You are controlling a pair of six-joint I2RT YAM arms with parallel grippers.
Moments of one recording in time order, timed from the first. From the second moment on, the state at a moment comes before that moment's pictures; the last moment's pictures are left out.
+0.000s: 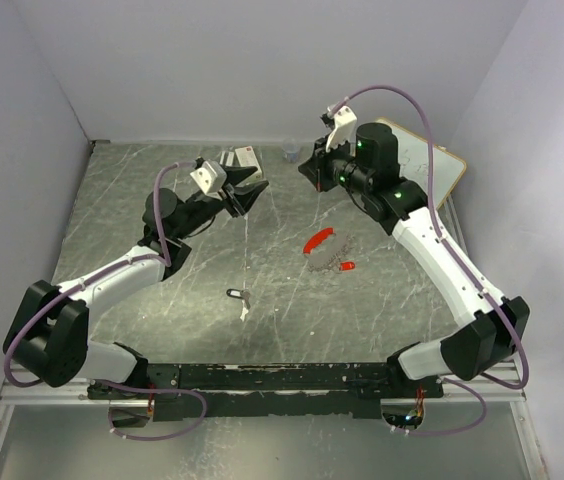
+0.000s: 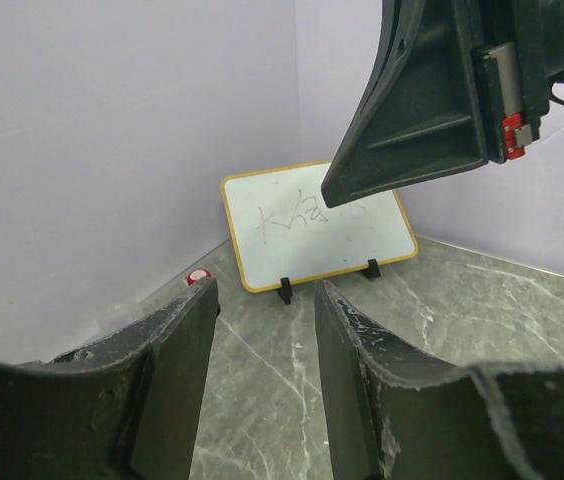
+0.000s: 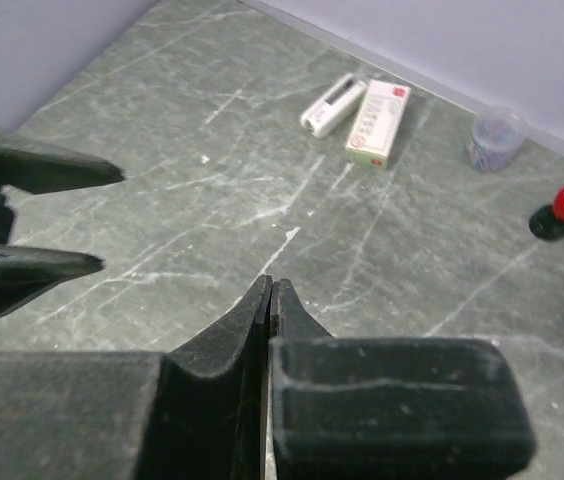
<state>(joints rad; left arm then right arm) -0.53 1.37 0.81 0.91 0.42 -0.04 0.46 1.40 1.43 -0.31 -0.30 0.05</state>
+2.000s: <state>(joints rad) -0.55 1.40 0.79 0.70 0.46 -0.14 0.25 1.53 0.82 -0.30 -0.08 0.38</state>
